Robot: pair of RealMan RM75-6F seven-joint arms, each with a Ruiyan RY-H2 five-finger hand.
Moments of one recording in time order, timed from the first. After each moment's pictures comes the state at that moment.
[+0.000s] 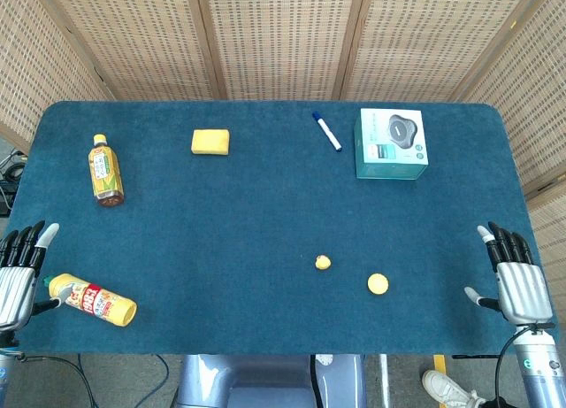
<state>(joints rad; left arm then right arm) -0.08 -1.24 -0.05 -1.50 1.53 1.55 0.07 0.14 -1.18 0.09 -1.56 -1.43 1.41 -0.05</state>
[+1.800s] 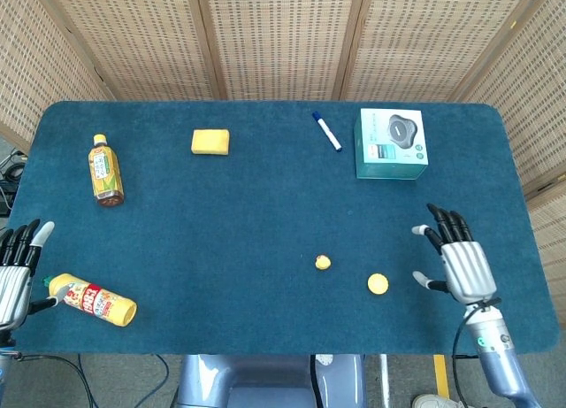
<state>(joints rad) -0.08 -1.23 -0.05 -1.50 1.53 1.55 0.05 0.28 -1.25 0.16 -1.71 -1.46 1.30 -0.16</state>
